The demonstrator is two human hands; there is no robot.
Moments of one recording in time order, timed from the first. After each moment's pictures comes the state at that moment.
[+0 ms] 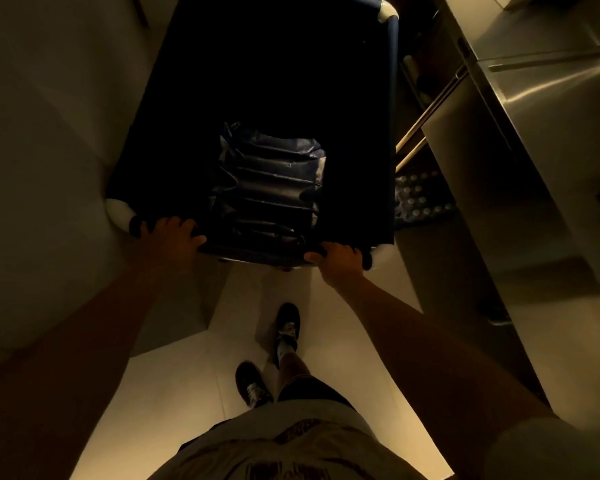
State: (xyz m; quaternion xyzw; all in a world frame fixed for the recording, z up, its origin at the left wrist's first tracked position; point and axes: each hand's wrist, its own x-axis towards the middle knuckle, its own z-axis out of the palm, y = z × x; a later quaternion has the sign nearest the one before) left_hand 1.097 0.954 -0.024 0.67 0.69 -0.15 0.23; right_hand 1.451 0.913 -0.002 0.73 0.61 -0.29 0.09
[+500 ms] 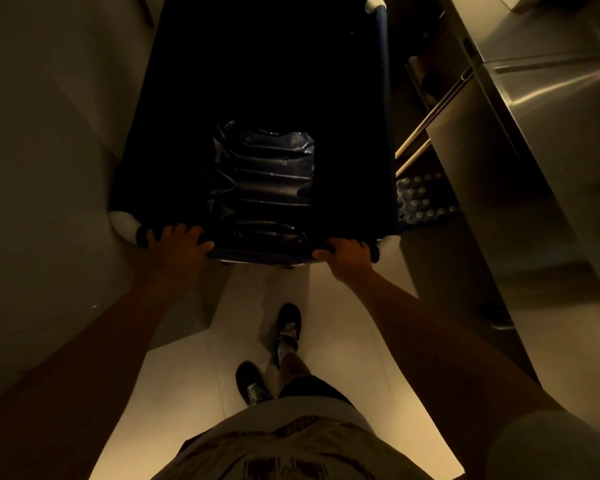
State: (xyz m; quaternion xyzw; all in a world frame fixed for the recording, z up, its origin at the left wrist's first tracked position) left_hand 1.122 0.934 -0.008 0.64 0.72 -0.11 0.23; right_hand 1.469 0.928 0.003 0.72 0.64 -0.28 0.08
